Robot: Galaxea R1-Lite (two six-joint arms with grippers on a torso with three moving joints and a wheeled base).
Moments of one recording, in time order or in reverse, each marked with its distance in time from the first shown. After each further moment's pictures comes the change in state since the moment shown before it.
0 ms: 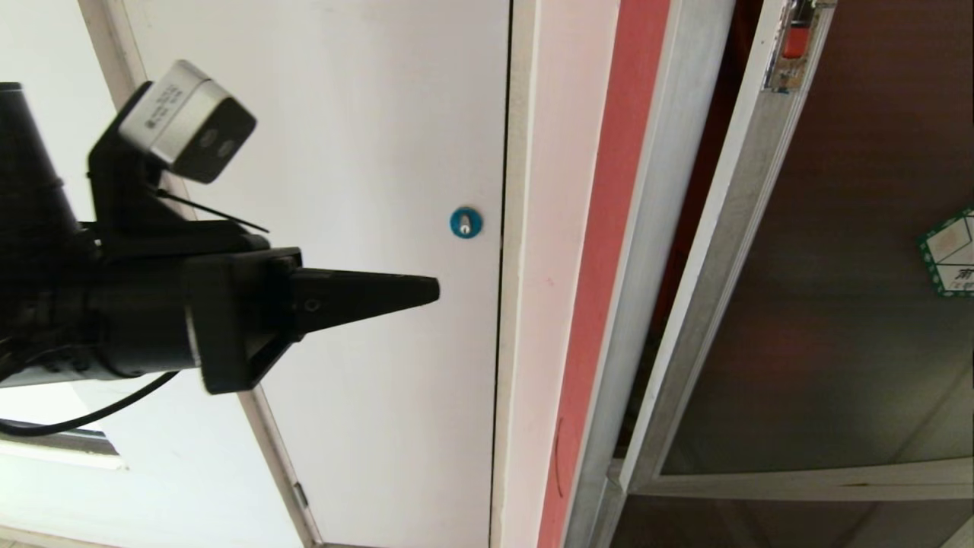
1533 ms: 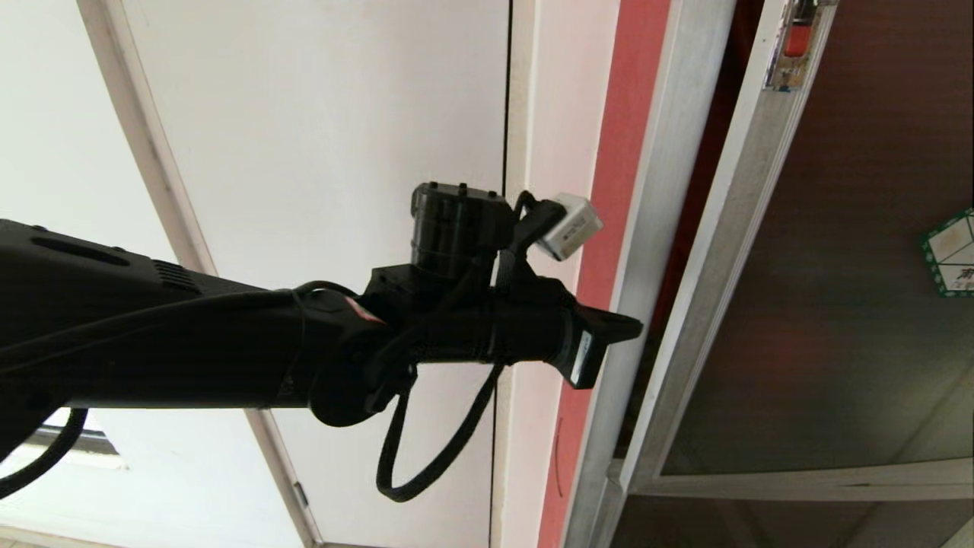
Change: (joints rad) left arm -0.299 0.605 -0.442 0.012 0.349 0.350; right arm 0.000 0.000 0.000 0.000 0.000 0.000
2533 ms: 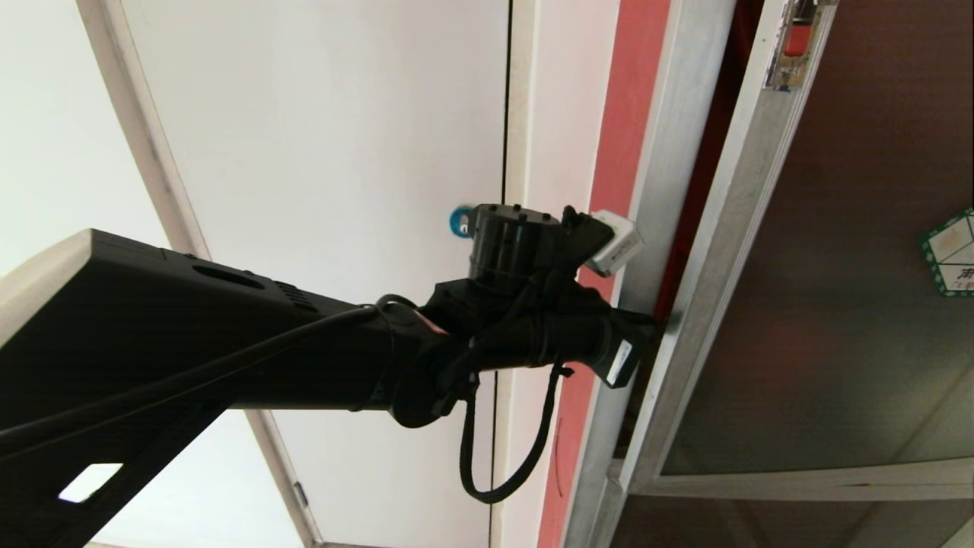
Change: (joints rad) left arm -0.046 0.131 -0.136 -0.012 0.138 0.076; right arm 0.000 0.000 0.000 0.000 0.000 0.000
